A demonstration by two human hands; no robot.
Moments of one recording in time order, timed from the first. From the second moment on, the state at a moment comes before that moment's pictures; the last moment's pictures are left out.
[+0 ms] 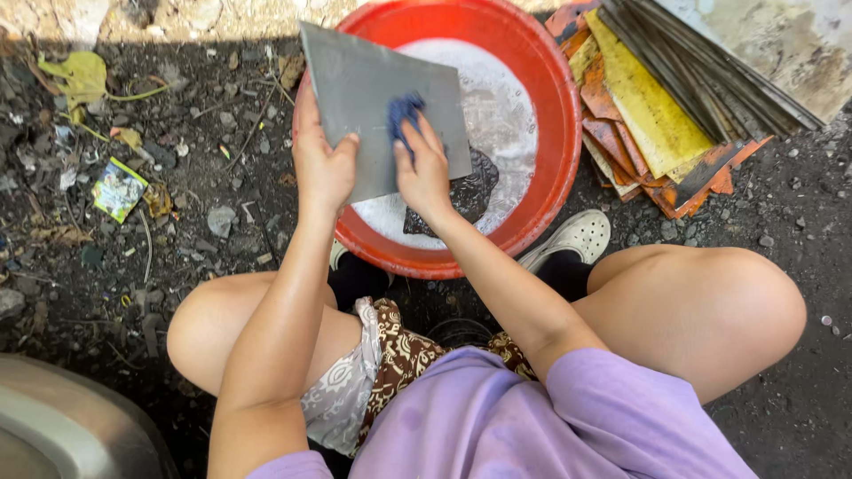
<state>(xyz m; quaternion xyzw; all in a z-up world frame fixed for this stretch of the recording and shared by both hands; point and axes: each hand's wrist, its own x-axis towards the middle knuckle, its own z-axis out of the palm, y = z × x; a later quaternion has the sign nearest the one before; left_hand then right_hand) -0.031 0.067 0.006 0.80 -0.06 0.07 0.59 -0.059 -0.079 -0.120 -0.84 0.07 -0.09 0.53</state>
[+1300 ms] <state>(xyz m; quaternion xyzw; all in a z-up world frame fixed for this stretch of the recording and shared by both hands) -0.032 0.037 0.036 0.84 -0.04 -0.01 0.53 0.029 -0.207 -0.259 -0.79 0.22 -0.01 0.57</state>
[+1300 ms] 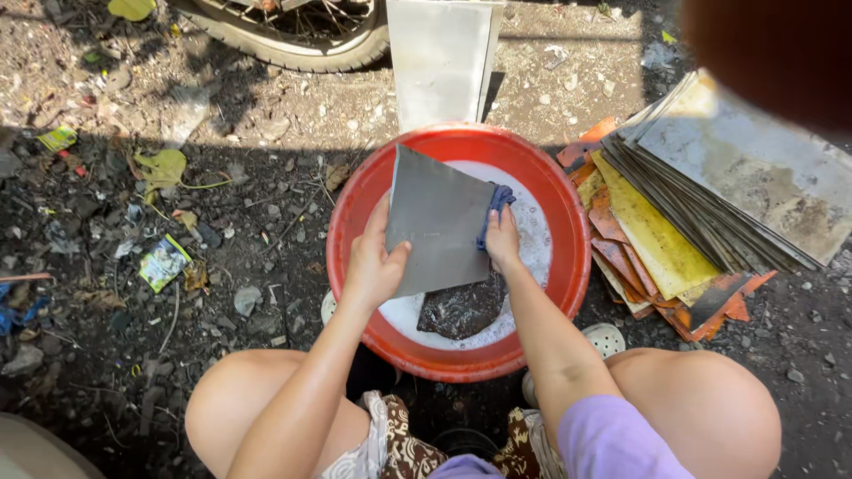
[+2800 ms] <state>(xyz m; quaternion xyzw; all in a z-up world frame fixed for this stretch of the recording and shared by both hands) -0.022 0.043 0.022 0.77 0.01 0.00 0.64 -0.068 -0.157 -0.242 -0.91 0.15 -0.16 0.36</state>
